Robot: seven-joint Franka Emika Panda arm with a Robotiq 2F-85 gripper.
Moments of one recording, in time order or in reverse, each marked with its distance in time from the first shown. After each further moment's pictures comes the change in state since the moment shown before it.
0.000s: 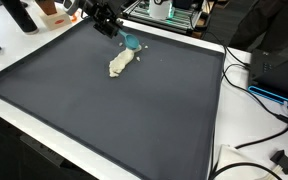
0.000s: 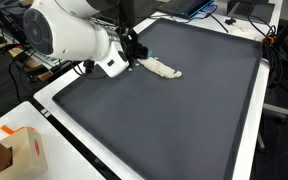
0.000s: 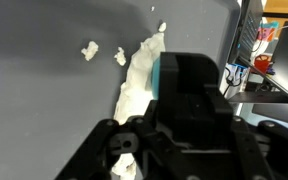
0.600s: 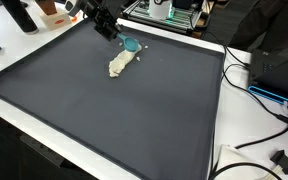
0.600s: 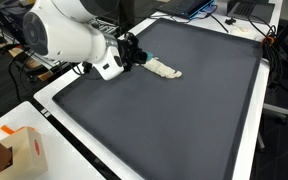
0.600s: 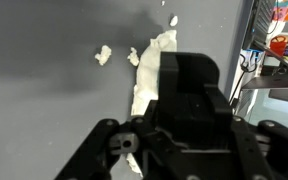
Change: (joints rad) arm -0.003 -0.001 0.001 -0.039 0.041 0.076 0.045
